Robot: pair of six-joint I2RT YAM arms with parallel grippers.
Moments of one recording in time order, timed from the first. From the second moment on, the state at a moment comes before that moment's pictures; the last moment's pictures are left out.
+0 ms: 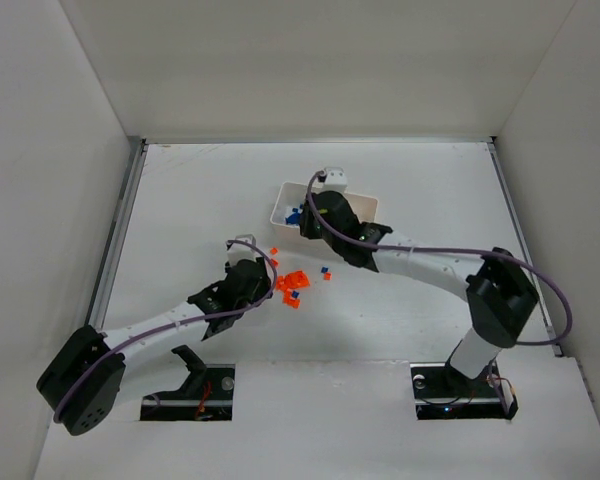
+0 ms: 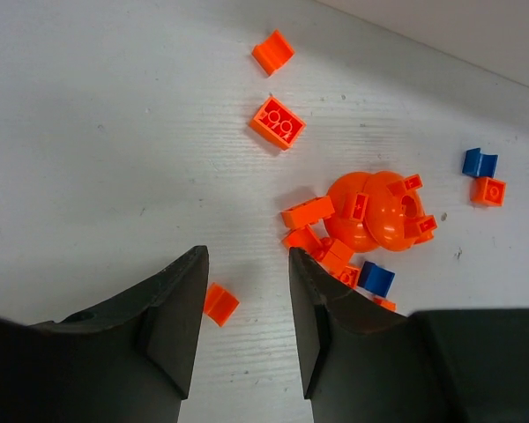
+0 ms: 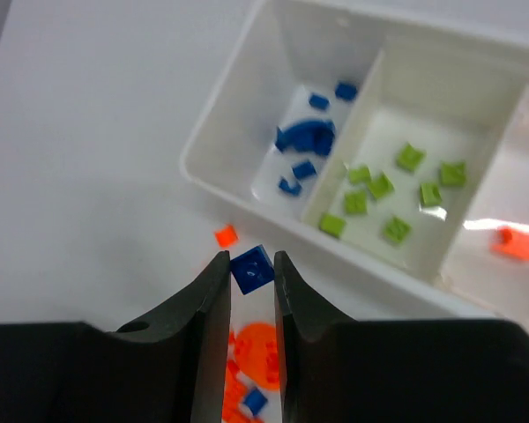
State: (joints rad) left arm -0.75 1.05 0.36 -0.02 -0.41 -0.65; right arm 0.87 1.62 1.14 -0.02 0.41 0.59
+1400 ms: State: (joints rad) left arm -0.97 1.27 0.46 -0.26 -0.68 -0.86; right arm 0.89 1.51 0.85 0.10 0.36 0.58
